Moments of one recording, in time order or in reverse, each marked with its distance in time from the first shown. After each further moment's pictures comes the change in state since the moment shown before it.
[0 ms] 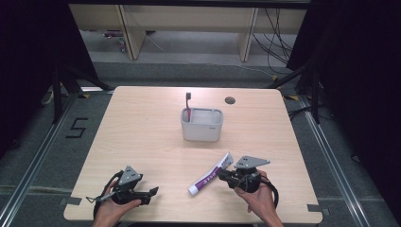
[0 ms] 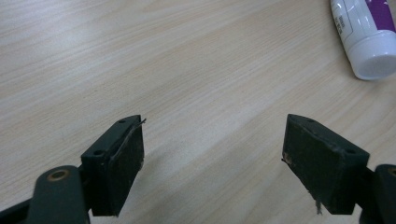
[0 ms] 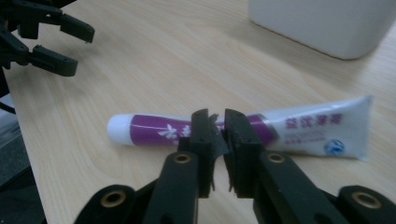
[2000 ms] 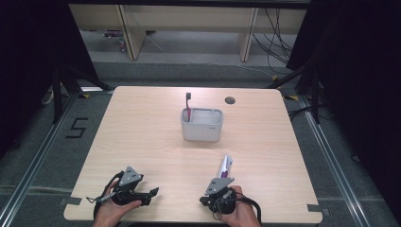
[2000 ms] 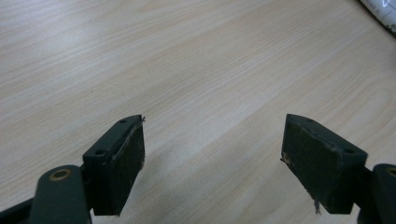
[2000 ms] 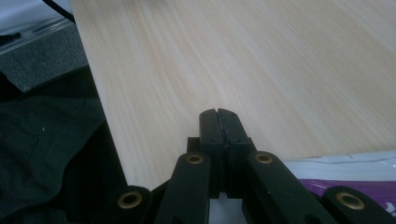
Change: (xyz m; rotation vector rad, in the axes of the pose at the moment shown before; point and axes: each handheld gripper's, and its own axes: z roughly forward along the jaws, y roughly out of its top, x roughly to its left) left arm -0.002 0.000 0.000 0.001 0.006 0.010; right arm 0.066 -0.017 0.036 0.275 0.107 -0.221
